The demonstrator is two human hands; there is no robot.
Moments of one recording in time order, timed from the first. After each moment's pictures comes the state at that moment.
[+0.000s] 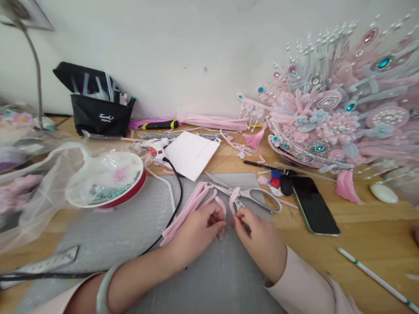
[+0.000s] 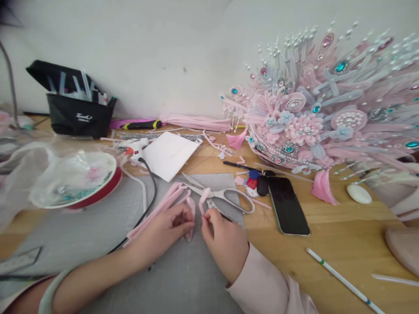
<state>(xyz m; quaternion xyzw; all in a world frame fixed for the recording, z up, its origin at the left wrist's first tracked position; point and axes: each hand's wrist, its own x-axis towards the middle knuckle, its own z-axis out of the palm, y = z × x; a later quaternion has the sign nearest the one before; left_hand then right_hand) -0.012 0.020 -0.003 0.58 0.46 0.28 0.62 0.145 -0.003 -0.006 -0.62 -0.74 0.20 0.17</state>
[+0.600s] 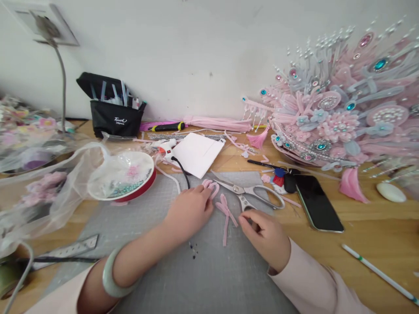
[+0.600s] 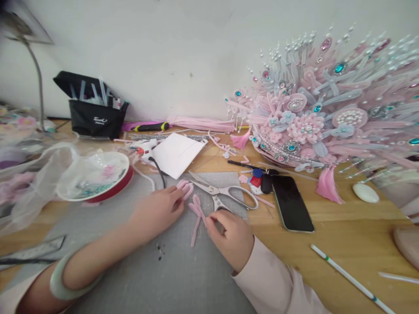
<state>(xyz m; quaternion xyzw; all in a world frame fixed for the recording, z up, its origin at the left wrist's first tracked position) -0.037 0.039 0.021 0.83 0.55 0.01 0.07 0.151 -0.008 -0.003 -0.57 -0.74 0.23 0.26</state>
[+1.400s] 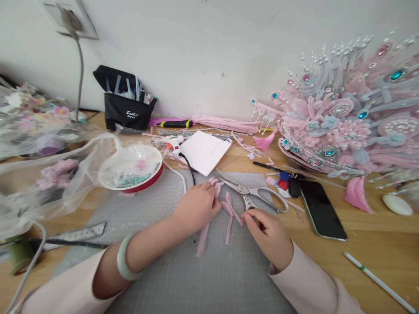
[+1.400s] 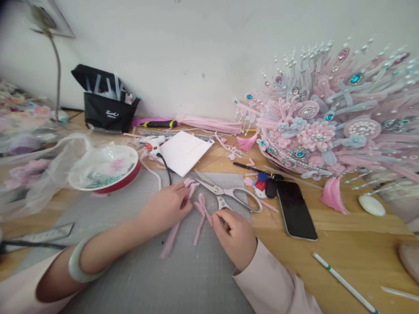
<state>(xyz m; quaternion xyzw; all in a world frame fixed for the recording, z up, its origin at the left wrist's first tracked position) -0.032 0.038 0.017 0.82 0.55 0.09 0.11 0.152 -0.002 -0.005 -0.55 -0.74 0.26 0.28</state>
